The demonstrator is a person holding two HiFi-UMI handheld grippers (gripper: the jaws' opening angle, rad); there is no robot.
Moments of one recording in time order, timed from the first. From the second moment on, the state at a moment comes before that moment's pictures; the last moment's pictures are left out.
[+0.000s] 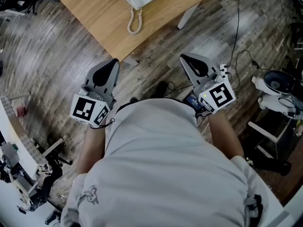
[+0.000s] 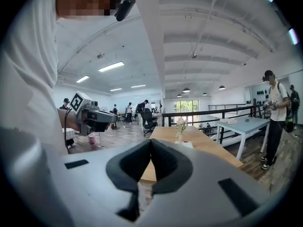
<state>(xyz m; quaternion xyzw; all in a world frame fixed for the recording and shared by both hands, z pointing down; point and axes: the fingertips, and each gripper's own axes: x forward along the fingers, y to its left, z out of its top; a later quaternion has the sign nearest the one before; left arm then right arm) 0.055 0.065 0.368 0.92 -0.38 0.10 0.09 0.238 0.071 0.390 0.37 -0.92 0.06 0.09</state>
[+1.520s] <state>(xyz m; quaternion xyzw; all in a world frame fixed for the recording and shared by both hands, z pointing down) -0.149 0.209 0.357 0.93 -0.35 0.05 0.08 0.002 0.221 0.356 0.38 -0.92 0.02 0.09</state>
